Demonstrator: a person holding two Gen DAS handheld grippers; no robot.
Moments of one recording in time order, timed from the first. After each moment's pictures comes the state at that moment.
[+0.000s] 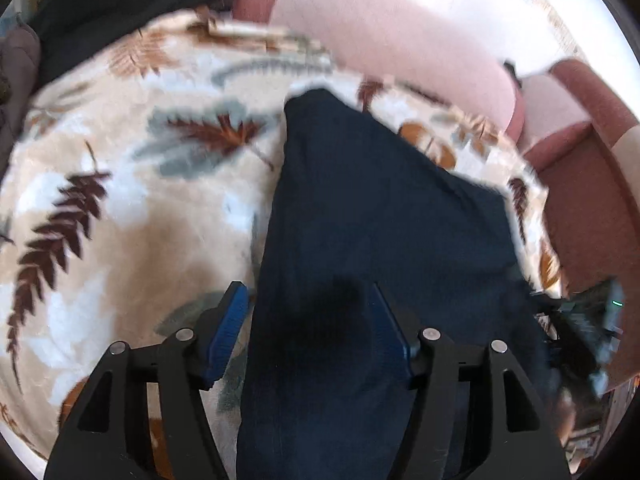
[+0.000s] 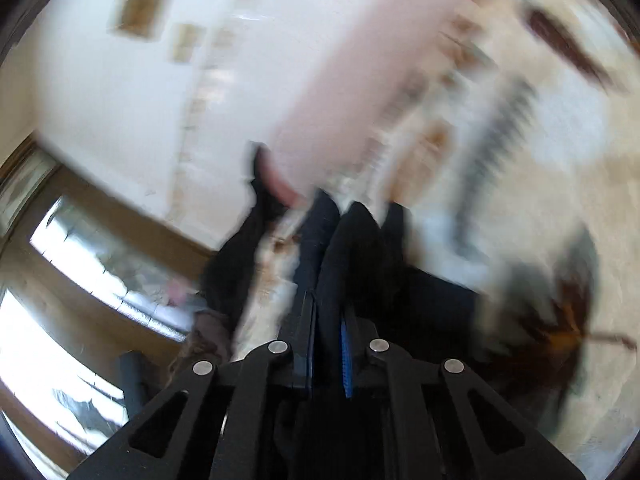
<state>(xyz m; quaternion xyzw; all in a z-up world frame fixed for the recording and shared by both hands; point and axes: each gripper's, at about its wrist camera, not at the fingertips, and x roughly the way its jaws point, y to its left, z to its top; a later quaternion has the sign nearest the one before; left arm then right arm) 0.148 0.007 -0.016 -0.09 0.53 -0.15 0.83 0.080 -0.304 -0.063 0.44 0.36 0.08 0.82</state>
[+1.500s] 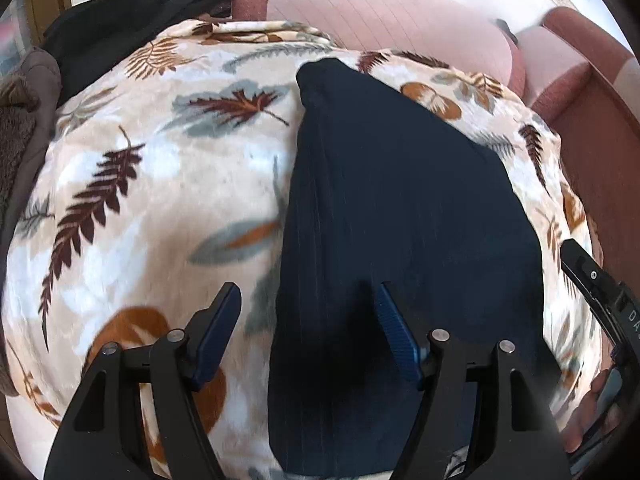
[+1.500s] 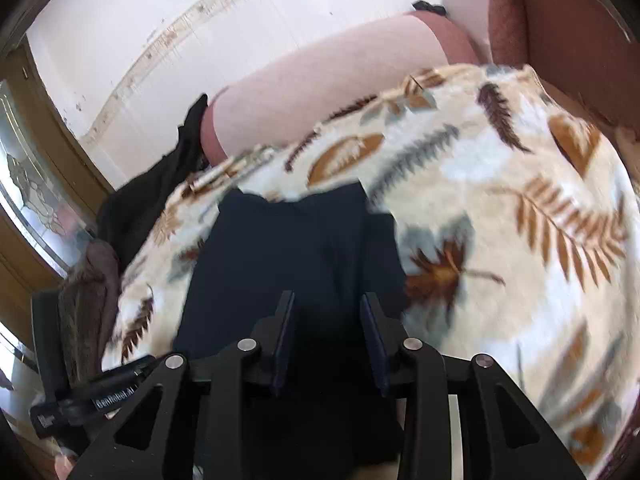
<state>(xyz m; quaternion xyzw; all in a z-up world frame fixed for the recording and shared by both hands) 0.094 0.014 -0.014 -0.01 0.51 -0.12 0.85 0.009 -0.224 0.012 0.23 0.35 -0.03 0.91</state>
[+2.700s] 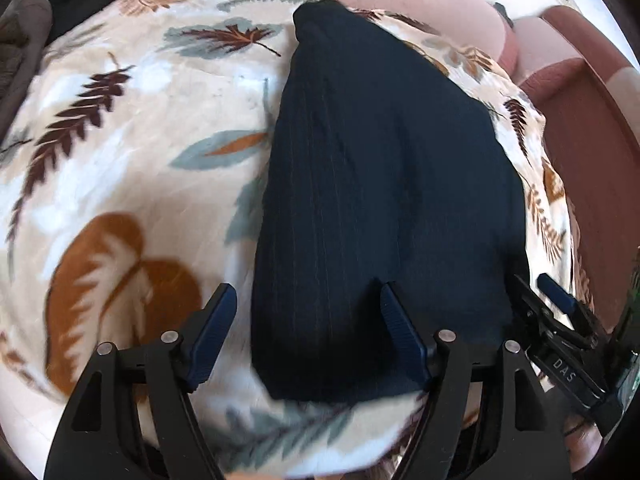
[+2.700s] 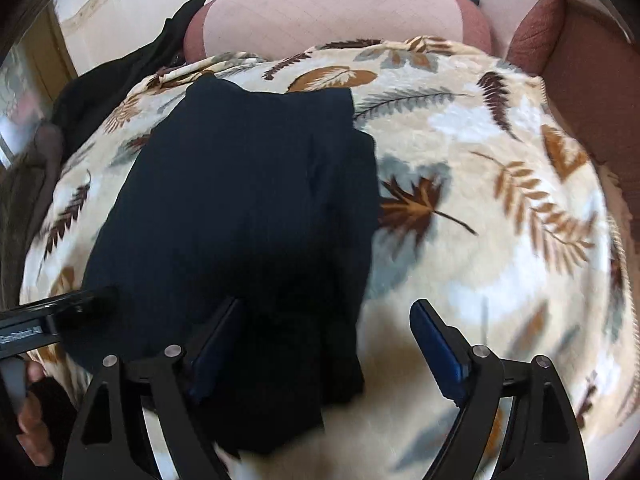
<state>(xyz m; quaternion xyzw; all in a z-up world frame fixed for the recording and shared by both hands) 0.047 0.027 -0.026 -0.05 0.57 -0.16 0.80 -0.018 -0.197 -0.012 0.05 0.48 -0.09 0.87</state>
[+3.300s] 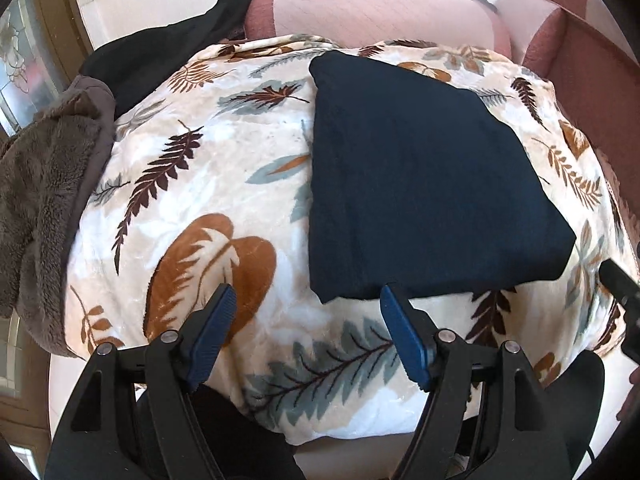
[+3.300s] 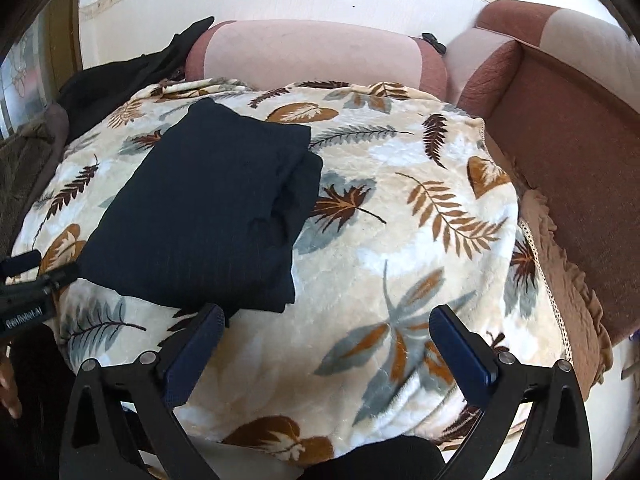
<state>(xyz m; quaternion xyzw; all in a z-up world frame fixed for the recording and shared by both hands) -0.019 0.028 -0.002 0.08 0.48 -0.09 0.87 -0.102 -0.197 0.029 0.00 0.43 -0.13 0.89</state>
